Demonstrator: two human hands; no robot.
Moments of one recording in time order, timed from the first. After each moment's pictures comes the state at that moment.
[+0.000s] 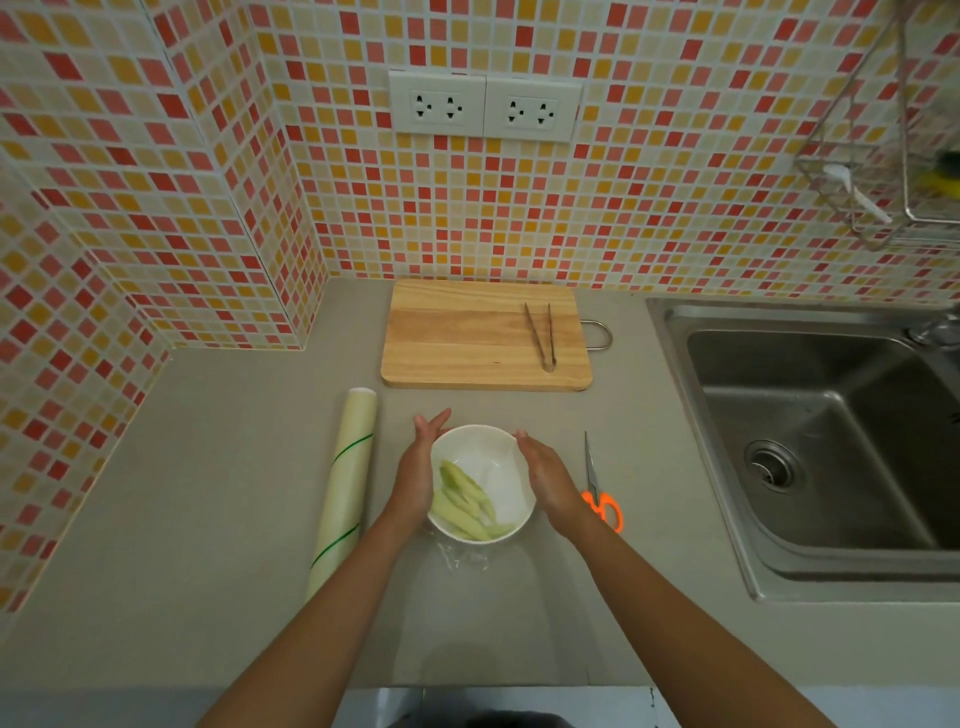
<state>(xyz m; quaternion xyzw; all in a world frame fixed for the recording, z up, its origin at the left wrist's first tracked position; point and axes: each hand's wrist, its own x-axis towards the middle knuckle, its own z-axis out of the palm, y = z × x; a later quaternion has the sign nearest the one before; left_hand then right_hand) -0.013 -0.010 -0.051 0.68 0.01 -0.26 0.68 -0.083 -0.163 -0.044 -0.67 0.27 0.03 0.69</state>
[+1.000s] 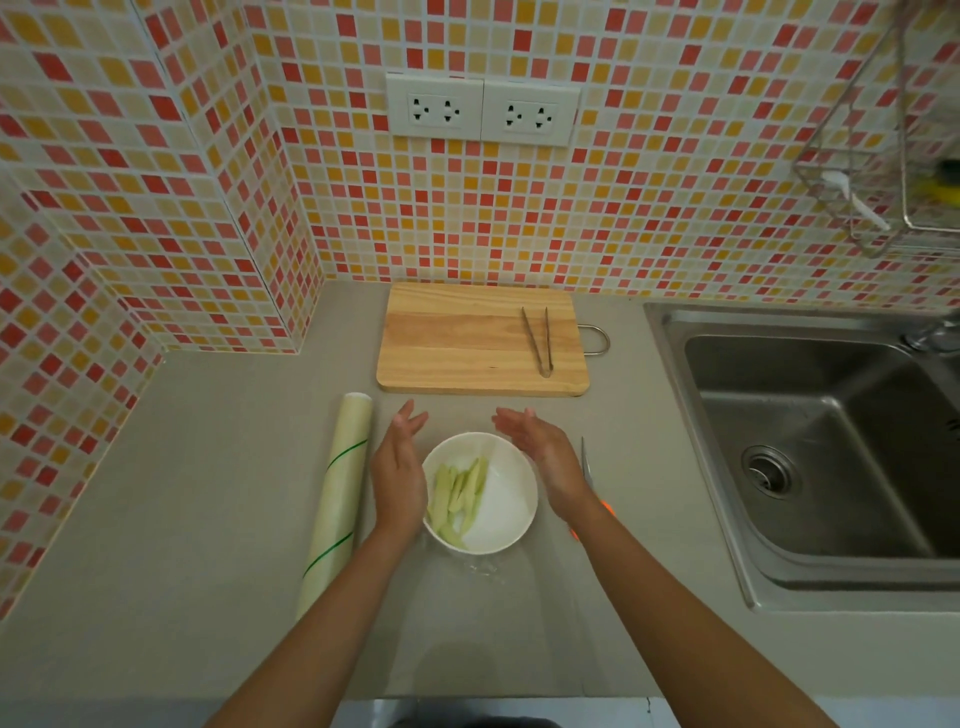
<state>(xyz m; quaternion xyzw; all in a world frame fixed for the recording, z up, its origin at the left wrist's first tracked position) -0.021 -0.006 -0.032 0.73 0.03 -0.07 0.68 -0.066 -0.177 -0.028 -0.68 0.22 -0.02 0.70</state>
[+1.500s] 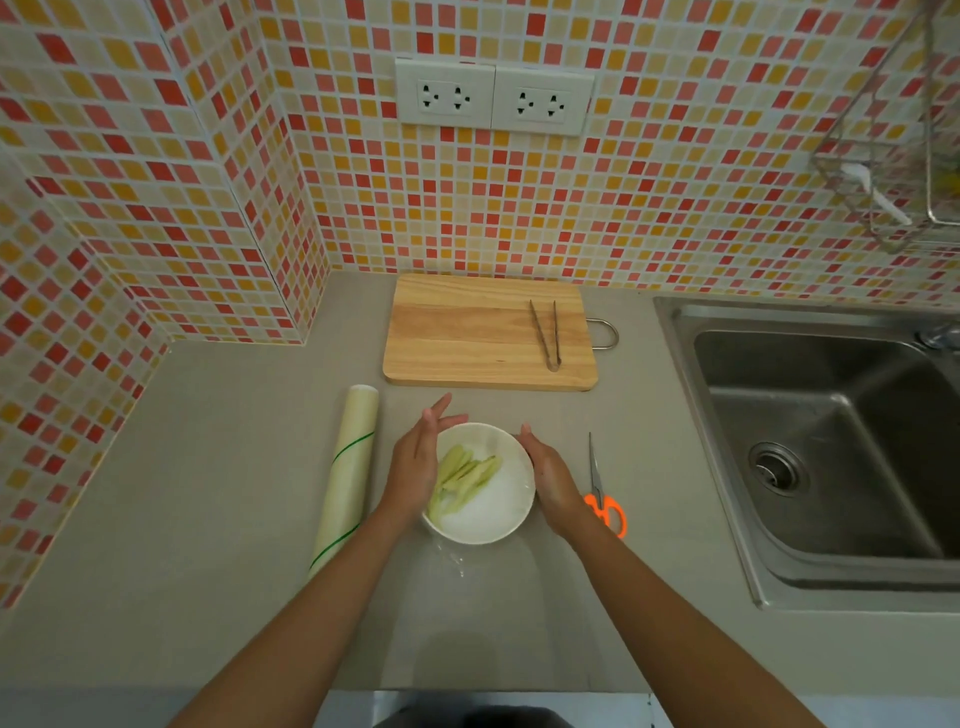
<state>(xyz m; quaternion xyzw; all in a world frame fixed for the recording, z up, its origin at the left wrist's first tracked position) -0.008 -0.005 -0.044 0.75 -0.08 -0.18 0.64 -0.076 -0.163 -0.050 -0.64 0.28 0.06 0.72</state>
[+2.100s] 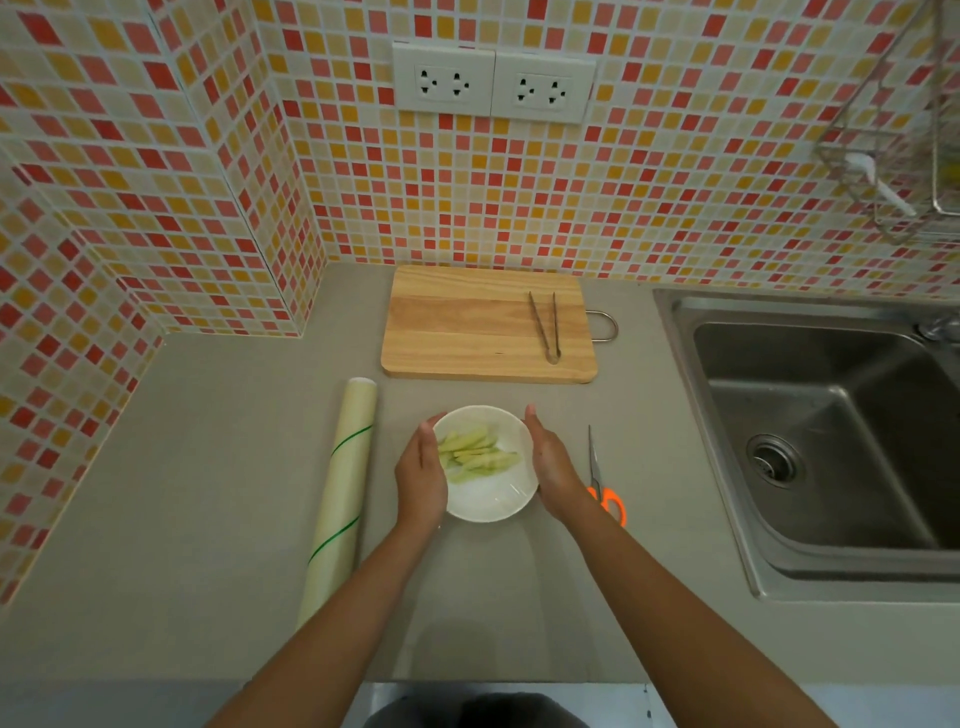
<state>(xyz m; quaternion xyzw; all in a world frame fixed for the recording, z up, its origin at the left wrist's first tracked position) -0.031 -0.017 -0.059 0.73 0.05 -0.10 0.67 -0.061 -0.167 -0.051 -0.62 0.35 0.06 0.70</state>
